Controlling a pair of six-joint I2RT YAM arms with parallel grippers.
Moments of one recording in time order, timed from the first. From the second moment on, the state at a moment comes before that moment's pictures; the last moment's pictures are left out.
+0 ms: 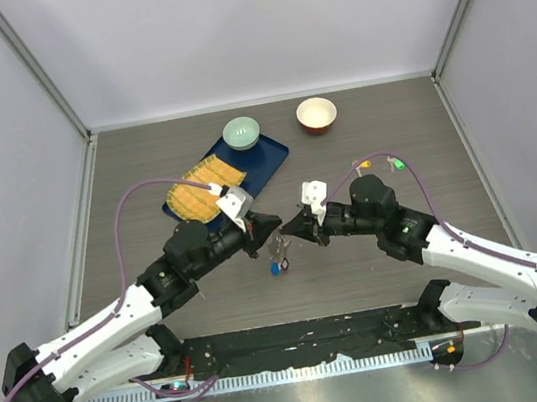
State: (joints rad) left arm -0.90 0.90 0.64 0.18 0.10 -0.16; right arm 0.82 0.98 0.69 0.11 -0.49 -0.22
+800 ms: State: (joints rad) left arm -1.01 0.93 0.49 0.53 -0.19 -0.18; right arm 0.85 0.92 0.59 0.16 -0.36 -0.05
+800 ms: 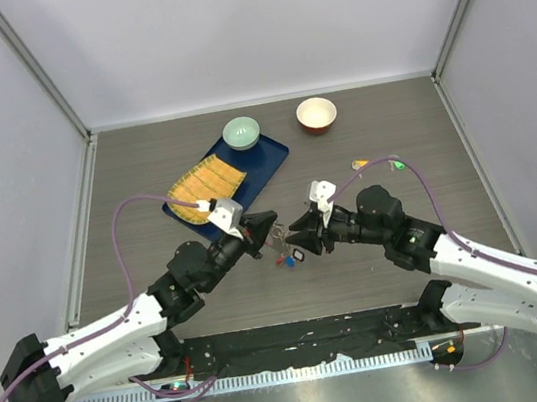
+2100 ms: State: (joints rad) left arm -1.01 0.83 0.44 0.60 0.01 -0.13; right arm 0.65 1.08 0.67 0.36 -0.83 0.13
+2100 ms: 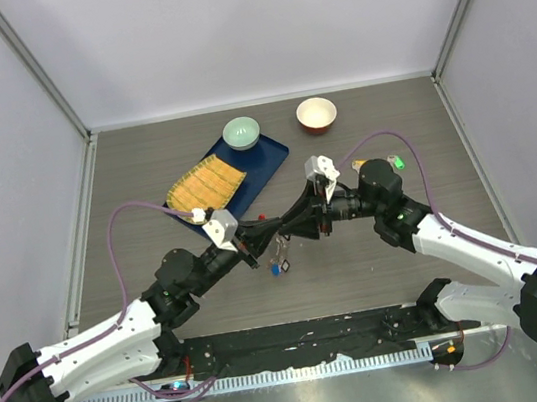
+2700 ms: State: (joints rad) left arm -1.01 0.84 0.44 0.62 0.01 -0.16; right arm 0.64 1.08 0.70 0.29 -0.88 0.10
